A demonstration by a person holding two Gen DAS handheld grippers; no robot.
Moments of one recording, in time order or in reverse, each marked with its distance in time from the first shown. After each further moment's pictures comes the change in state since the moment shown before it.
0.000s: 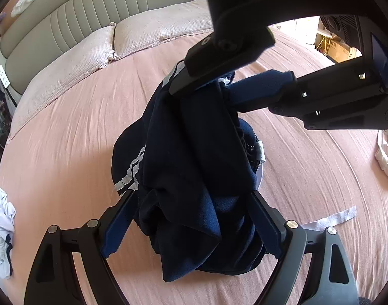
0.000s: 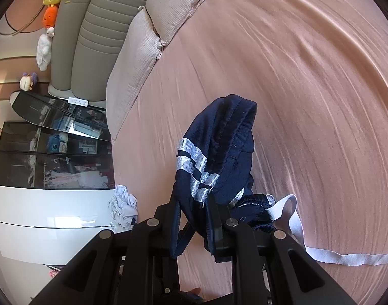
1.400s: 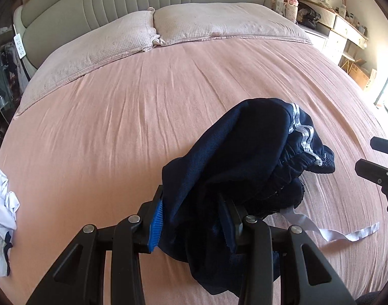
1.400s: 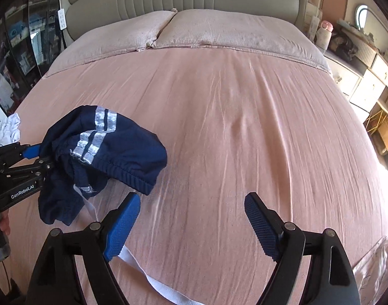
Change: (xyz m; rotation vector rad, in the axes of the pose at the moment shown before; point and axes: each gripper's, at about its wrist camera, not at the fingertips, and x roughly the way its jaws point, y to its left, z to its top) left arm 0.027 0.113 -0.010 -0.159 0.017 0.018; right arm -0.004 -0.011 -0.035 -0.662 -0.252 -0.689
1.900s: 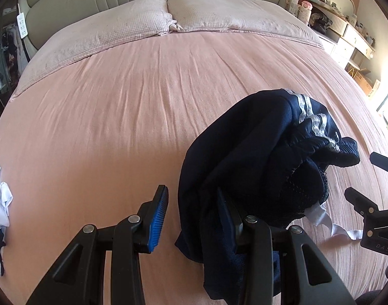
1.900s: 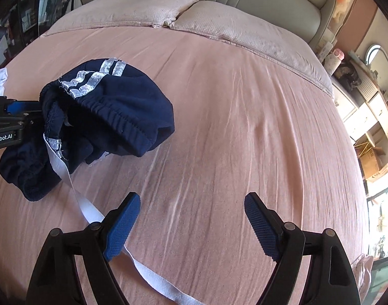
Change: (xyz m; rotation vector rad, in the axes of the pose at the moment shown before) left arm 0.017 0.042 -0.004 -0.057 0.054 -0.060; right arm 0.034 0.068 -0.008 -0.195 0.018 -0.158
